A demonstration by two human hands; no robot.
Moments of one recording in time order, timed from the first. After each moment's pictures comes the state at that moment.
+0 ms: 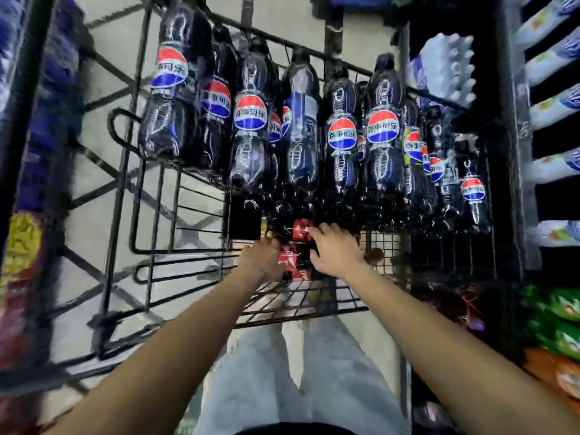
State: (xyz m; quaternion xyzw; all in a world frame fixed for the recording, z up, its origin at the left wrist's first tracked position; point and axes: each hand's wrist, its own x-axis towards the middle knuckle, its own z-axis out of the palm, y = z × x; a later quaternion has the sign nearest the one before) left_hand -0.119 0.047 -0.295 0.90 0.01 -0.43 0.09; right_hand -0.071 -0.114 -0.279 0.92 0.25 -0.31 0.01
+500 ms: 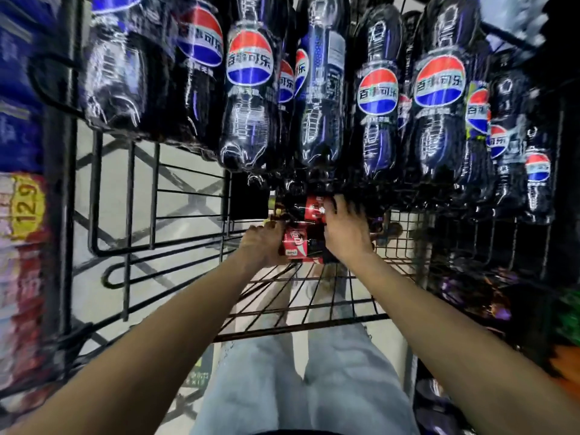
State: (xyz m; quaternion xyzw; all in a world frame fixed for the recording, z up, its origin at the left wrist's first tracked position) left_hand -0.119 0.061 -0.357 0.88 0.01 -0.47 0.10; right_hand -0.069 -0.109 -0.345 0.93 0.21 -0.30 0.05
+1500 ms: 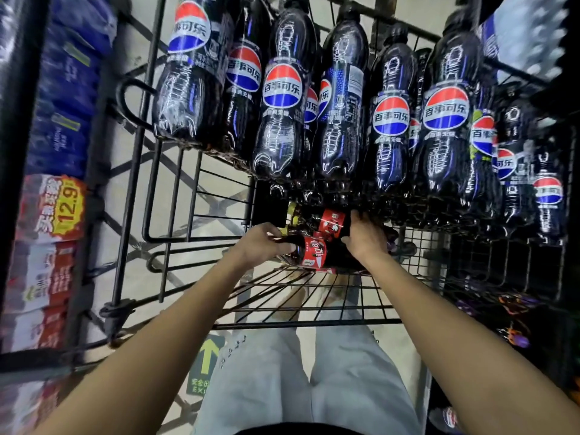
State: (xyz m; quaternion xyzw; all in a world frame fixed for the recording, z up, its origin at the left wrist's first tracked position) left_hand -0.131 0.101 -0.305 0.72 0.32 -0.36 0.50; right_hand -0.049 -0.112 -0.350 0.92 0.09 -0.37 -0.02
